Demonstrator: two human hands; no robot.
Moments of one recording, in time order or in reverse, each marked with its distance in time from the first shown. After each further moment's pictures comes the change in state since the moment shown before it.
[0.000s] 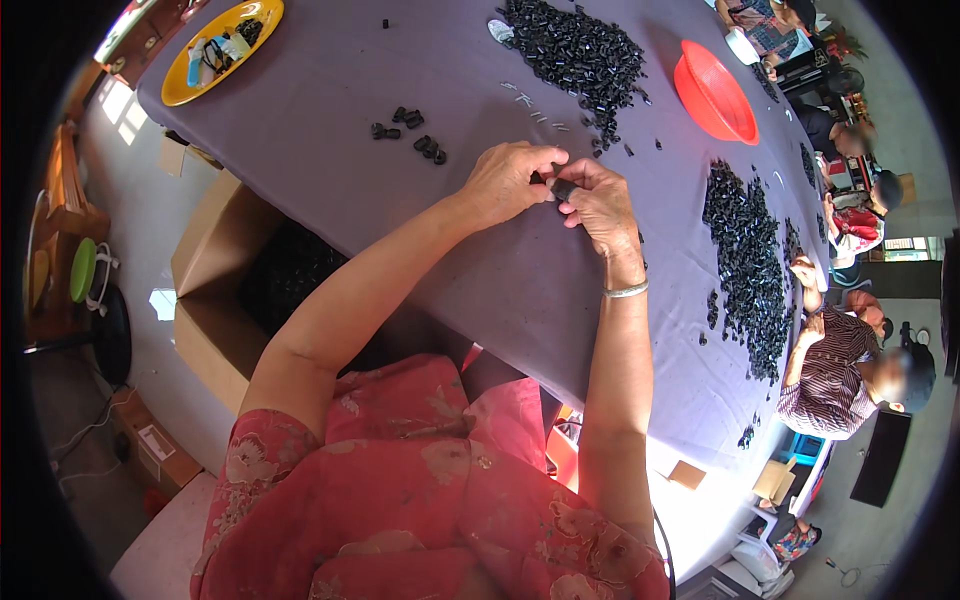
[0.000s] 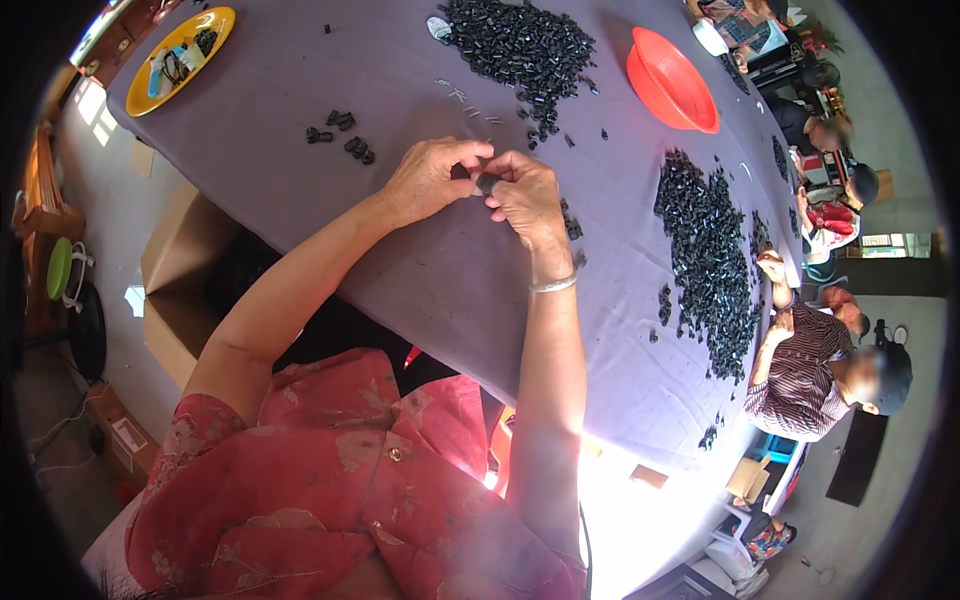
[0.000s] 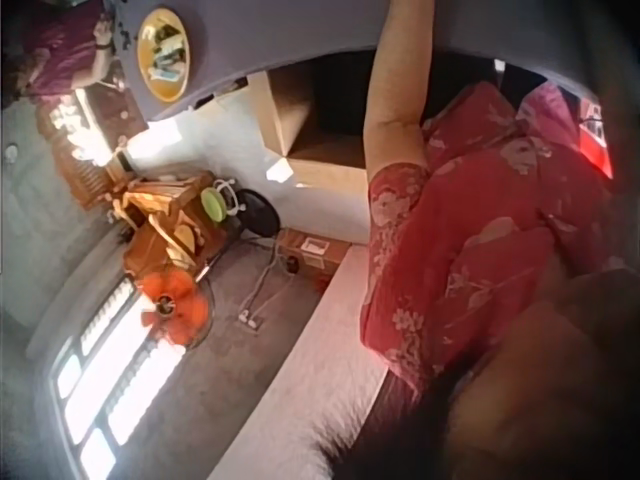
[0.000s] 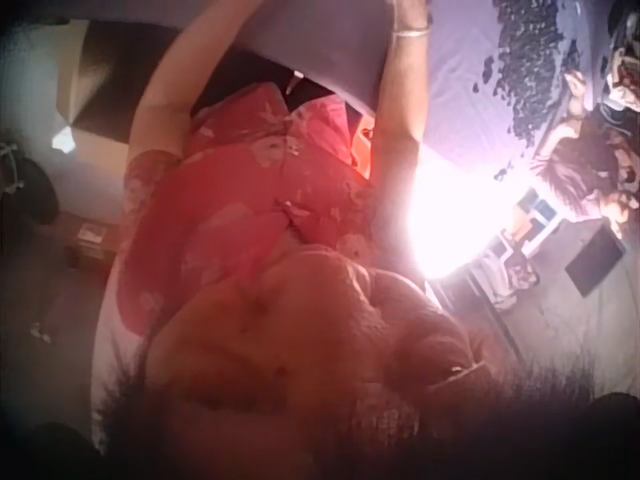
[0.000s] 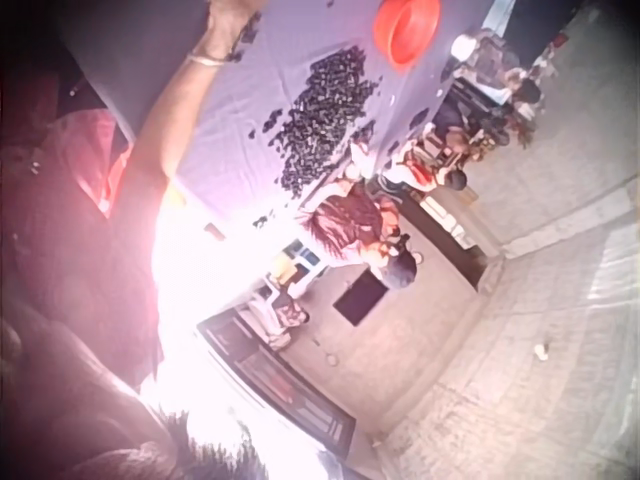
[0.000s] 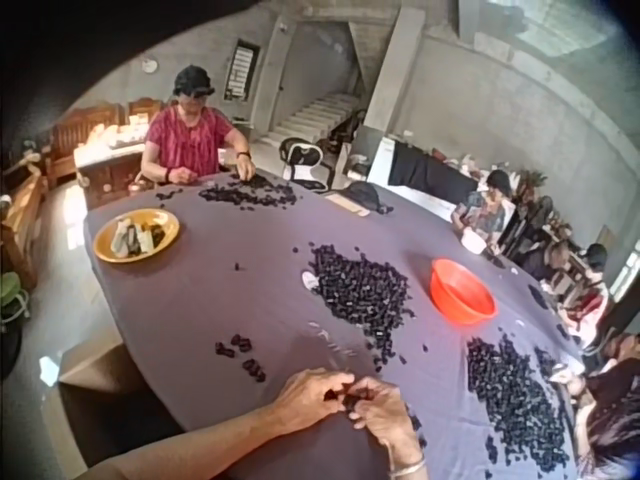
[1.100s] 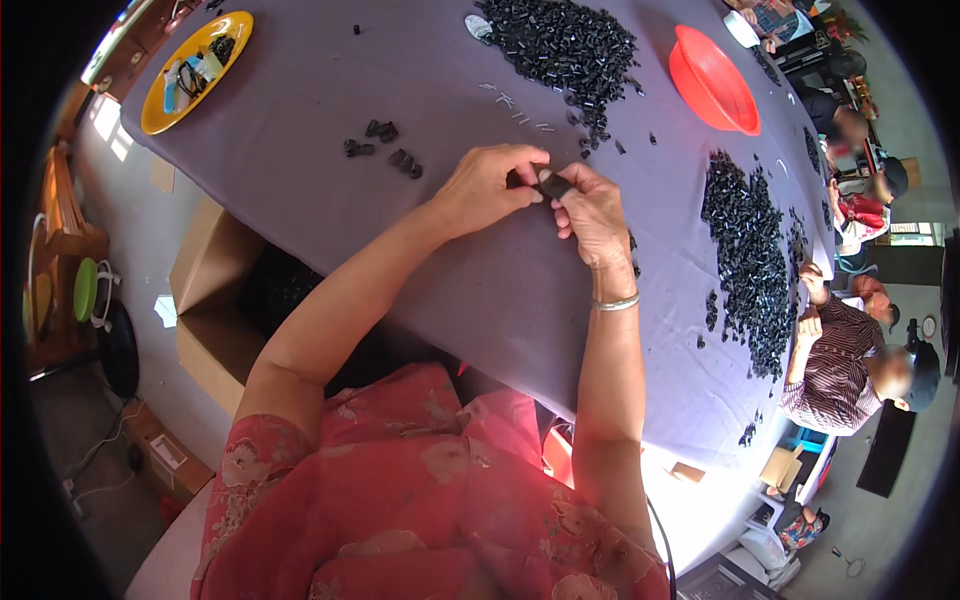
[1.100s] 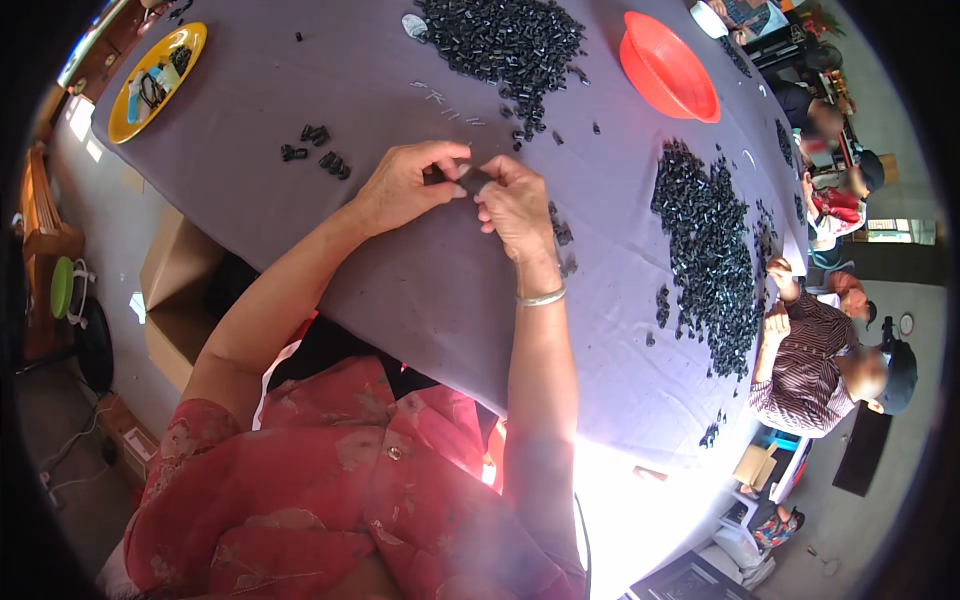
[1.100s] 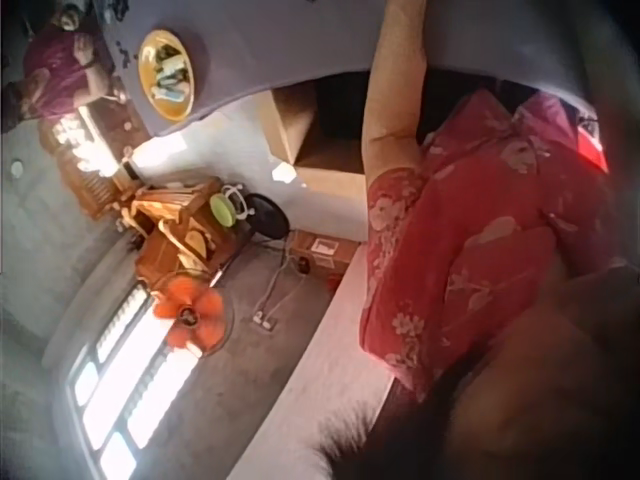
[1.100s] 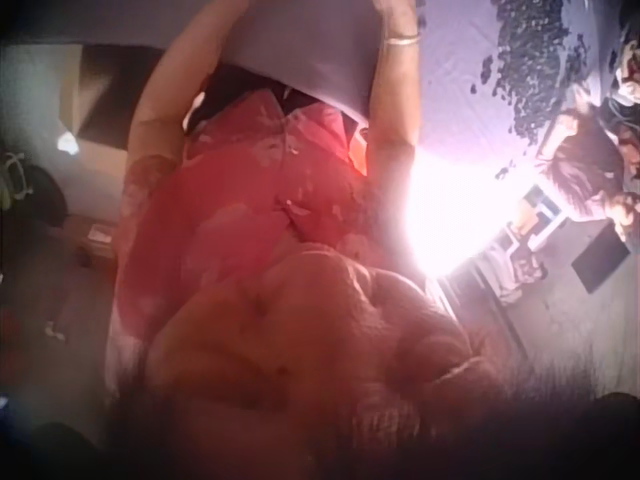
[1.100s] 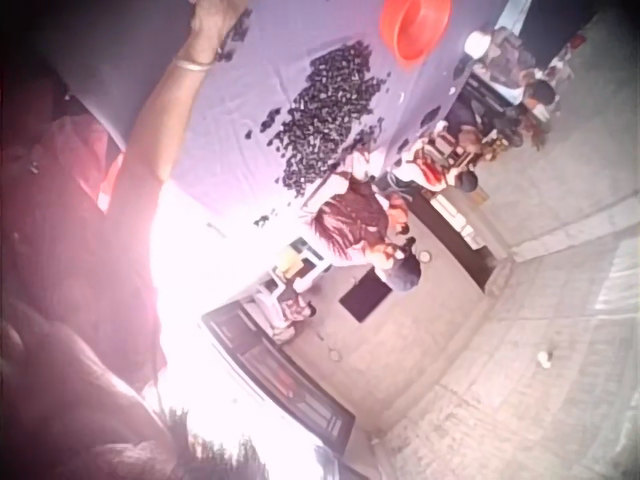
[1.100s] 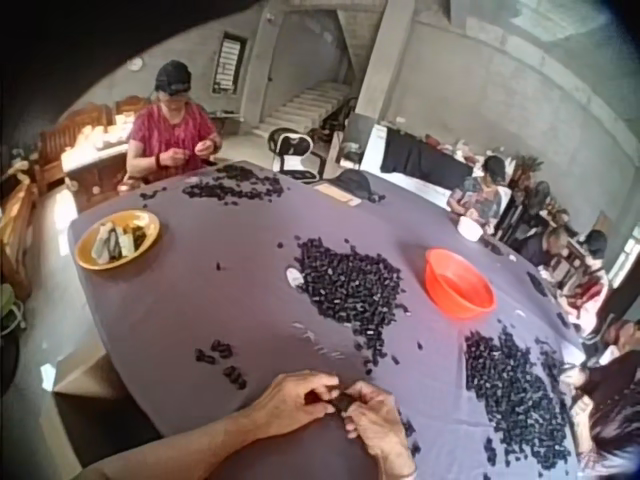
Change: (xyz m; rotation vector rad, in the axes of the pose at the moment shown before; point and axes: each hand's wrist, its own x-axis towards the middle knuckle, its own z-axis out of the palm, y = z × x) left_hand 0.008 0.005 -0.012 -0.196 -0.076 -0.116; right_hand -0.001 -0.004 0.001 0.051 0.075 0.066
